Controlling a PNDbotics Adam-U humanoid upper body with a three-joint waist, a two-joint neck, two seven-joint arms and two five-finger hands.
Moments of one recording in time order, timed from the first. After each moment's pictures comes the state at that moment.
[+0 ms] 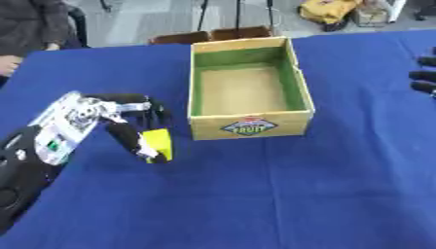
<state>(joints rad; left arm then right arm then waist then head) -0.69 0.61 -0.38 -1.33 -0.53 -0.02 -0.71 -0.39 -0.47 0.04 -1.65 -0.26 -0.04 -0.05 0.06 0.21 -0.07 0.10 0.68</state>
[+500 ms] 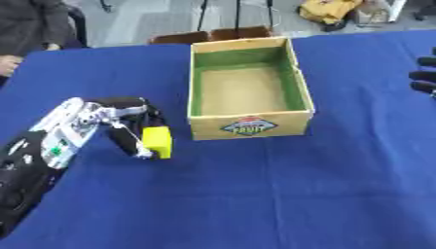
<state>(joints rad) -0.69 0.58 -0.38 -1.26 -0.63 -0.05 -0.59 -0.39 -0.47 0.04 -1.65 -0.26 -0.04 -0.05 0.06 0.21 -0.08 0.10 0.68</state>
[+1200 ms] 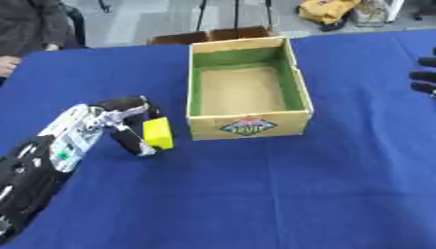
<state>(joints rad) -0.70 0.56 -0.36 -1.24 -0.60 -0.06 -0.48 -0.39 -0.47 0.04 -1.65 -0.26 -0.04 -0.05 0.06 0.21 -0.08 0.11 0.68</state>
